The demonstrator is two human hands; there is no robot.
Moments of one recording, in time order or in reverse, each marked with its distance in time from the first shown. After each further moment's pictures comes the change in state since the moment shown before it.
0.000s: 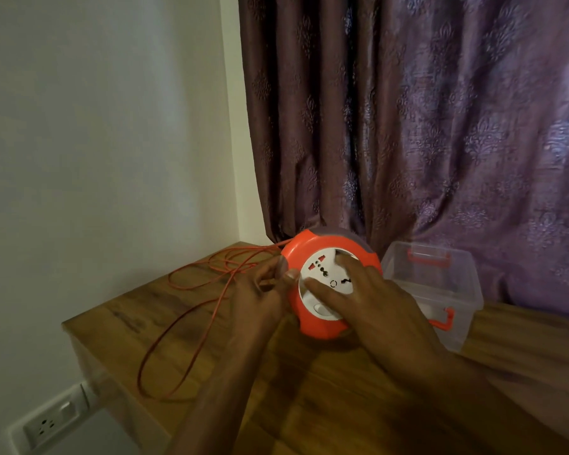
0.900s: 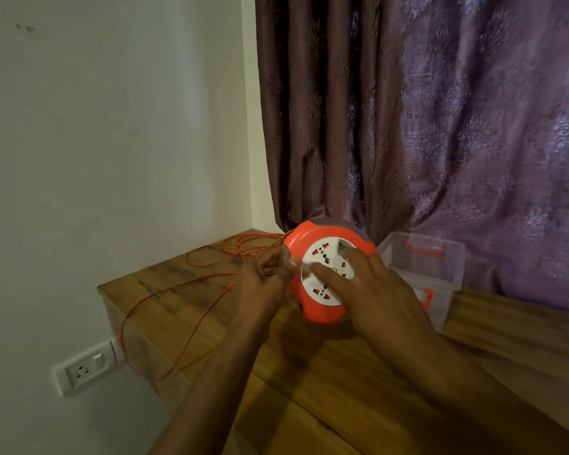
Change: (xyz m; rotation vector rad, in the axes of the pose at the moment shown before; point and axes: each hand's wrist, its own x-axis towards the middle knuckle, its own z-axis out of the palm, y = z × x) left_hand -0.047 0.021 0.013 -0.047 0.053 -0.056; right_hand -0.036 0.005 -0.016 0.052 0.013 0.008
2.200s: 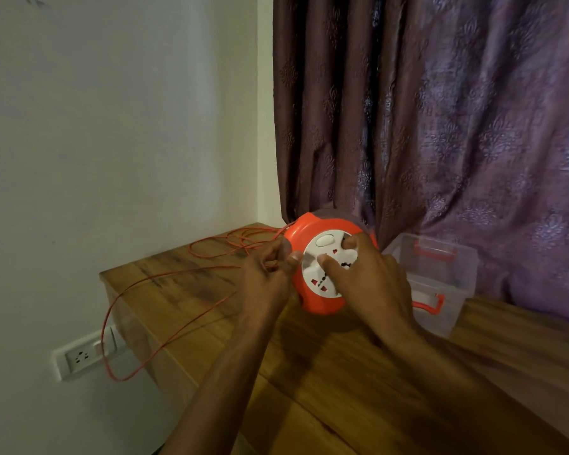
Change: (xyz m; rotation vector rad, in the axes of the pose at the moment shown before) left_hand 0.003 -0.004 0.000 0.082 0.146 -0.003; right_hand 0.040 -0.010 0.015 0.494 0.154 0.501
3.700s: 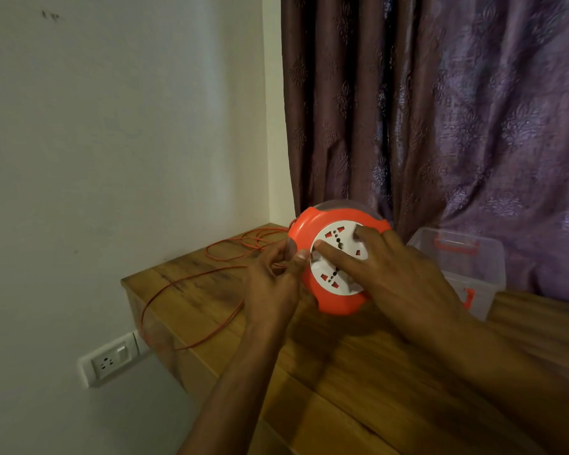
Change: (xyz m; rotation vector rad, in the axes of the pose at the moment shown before) left_hand 0.002 -0.006 -0.029 -0.071 0.005 0.043; right_hand -0.016 -0.019 -0.021 -0.638 -0.112 -0.638
